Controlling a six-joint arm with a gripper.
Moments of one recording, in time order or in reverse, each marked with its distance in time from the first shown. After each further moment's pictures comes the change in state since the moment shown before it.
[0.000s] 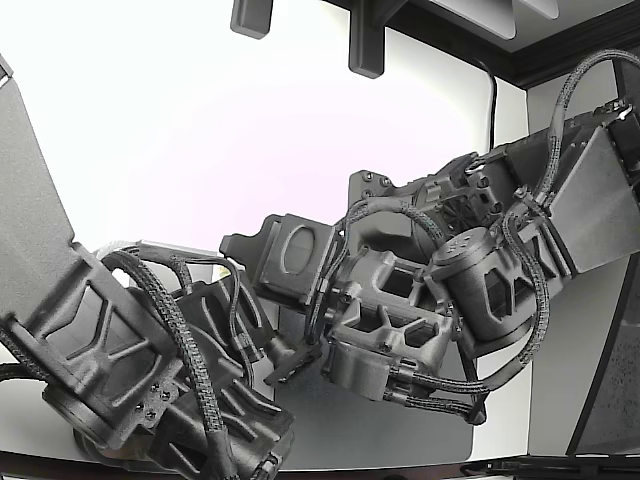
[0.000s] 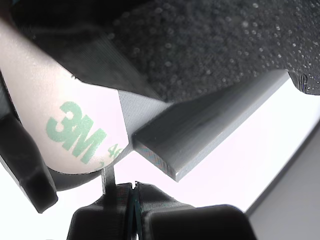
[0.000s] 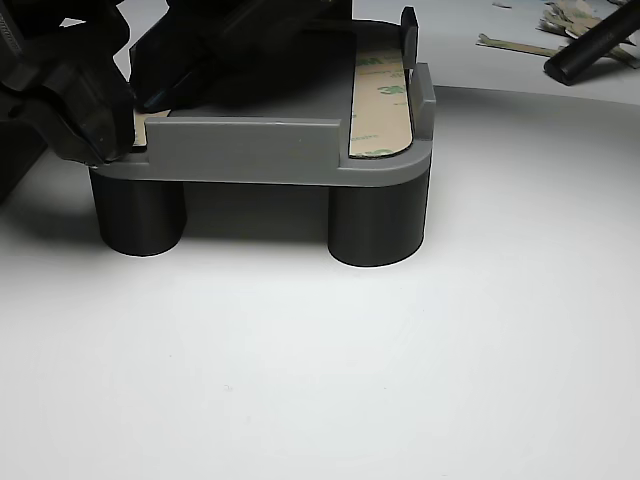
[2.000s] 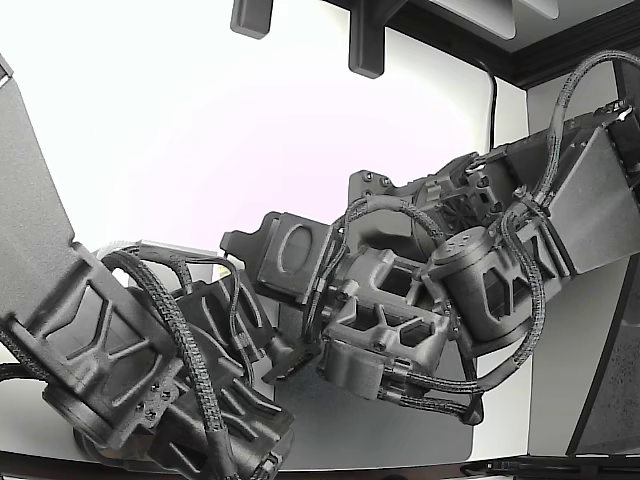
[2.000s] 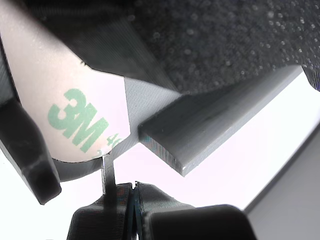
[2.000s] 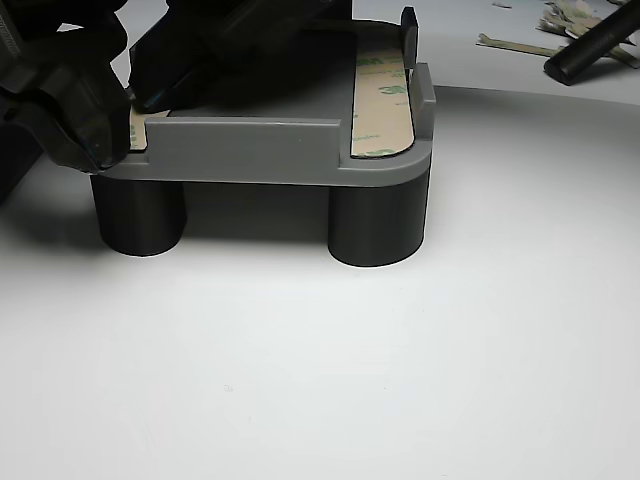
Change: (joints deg) arm -0.7 -0.7 -1.0 1.8 -0.4 -1.4
